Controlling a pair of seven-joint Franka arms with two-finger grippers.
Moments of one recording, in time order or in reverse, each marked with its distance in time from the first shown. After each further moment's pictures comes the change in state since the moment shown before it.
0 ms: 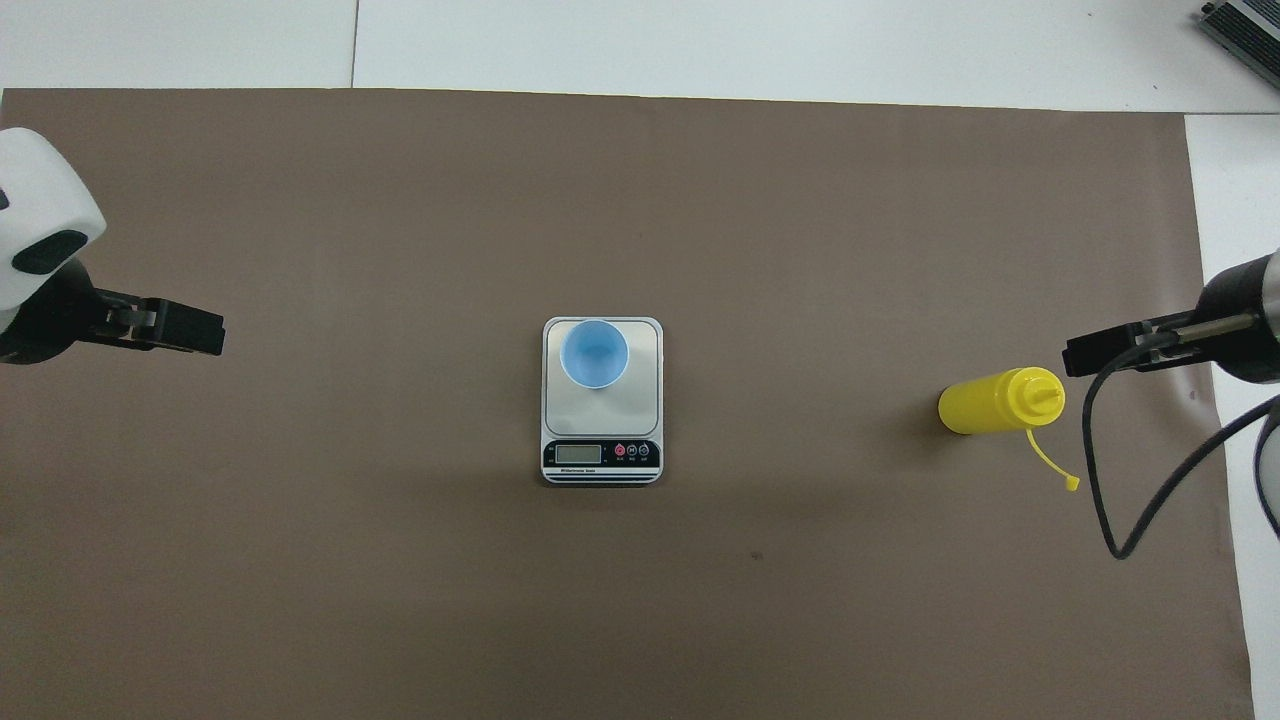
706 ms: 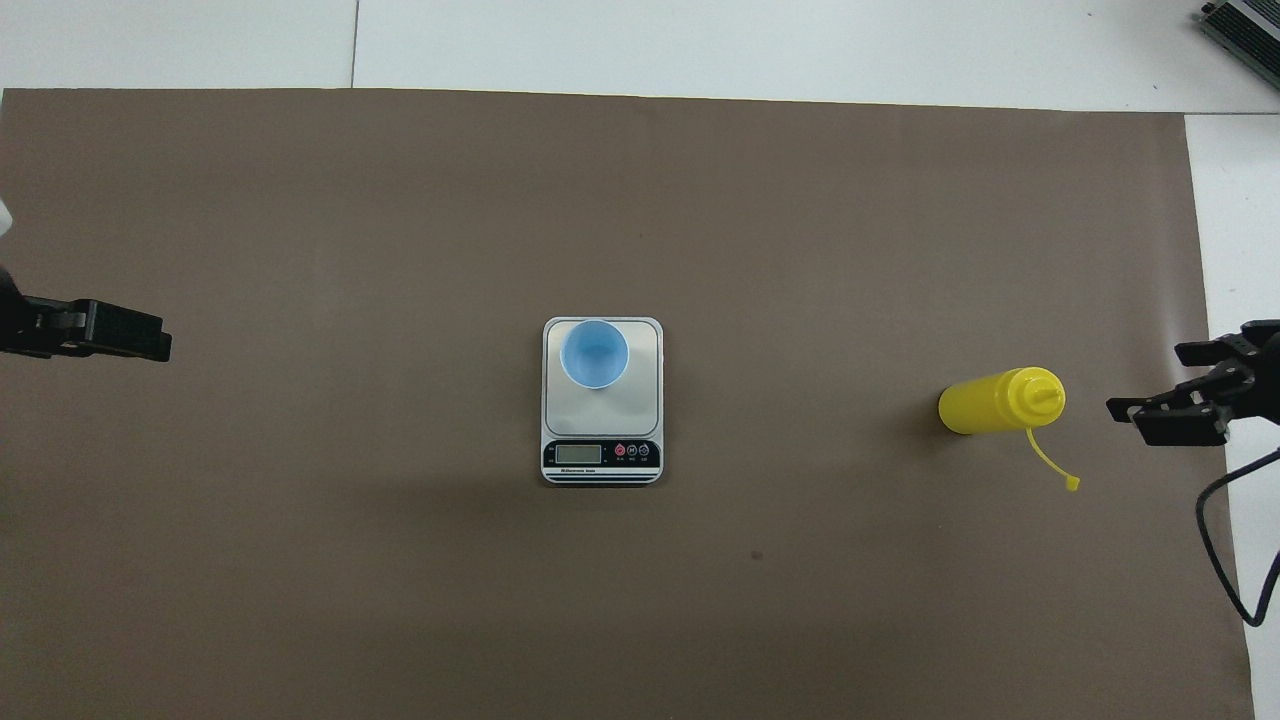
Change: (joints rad) left arm 0.063 -0.010 0.004 -0.010 -0.018 -0.029 0.008; right arm -0.210 -0.103 -0.034 -0.355 0.266 0.304 -0.768
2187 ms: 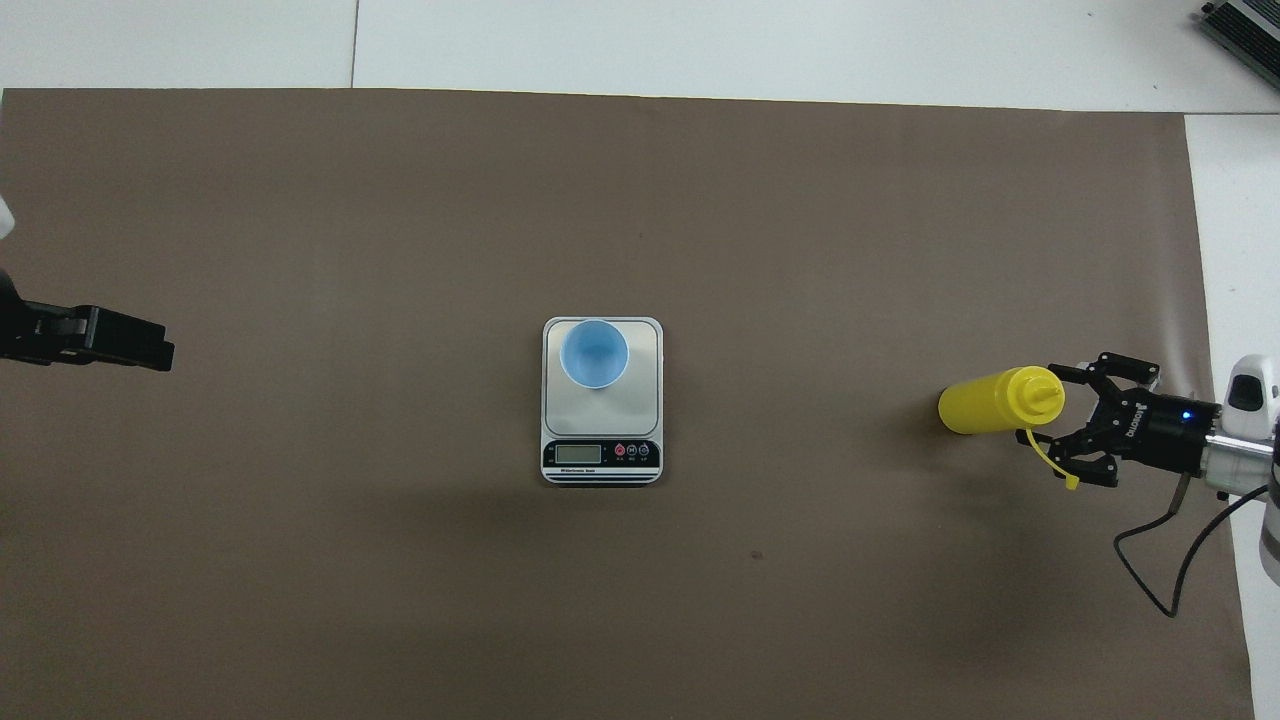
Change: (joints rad) left arm -0.020 0.007 0.007 0.042 0.000 -0.064 0.000; right arm -0.145 0.194 -0.007 -0.308 0.709 0.213 -1.003
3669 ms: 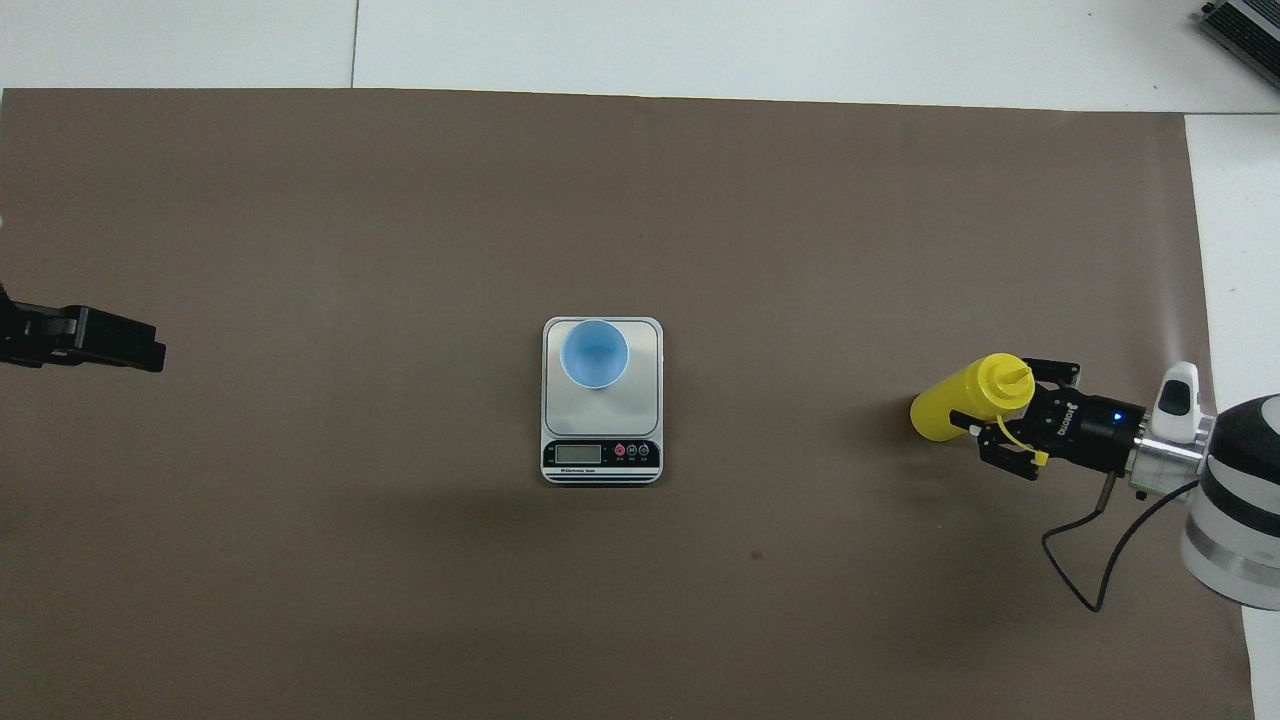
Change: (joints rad) left arm 0.001 0.000 0.011 0.000 0.000 -0.003 0.000; right arm 0.096 0.007 0.008 -0.051 0.225 0.014 -0.059
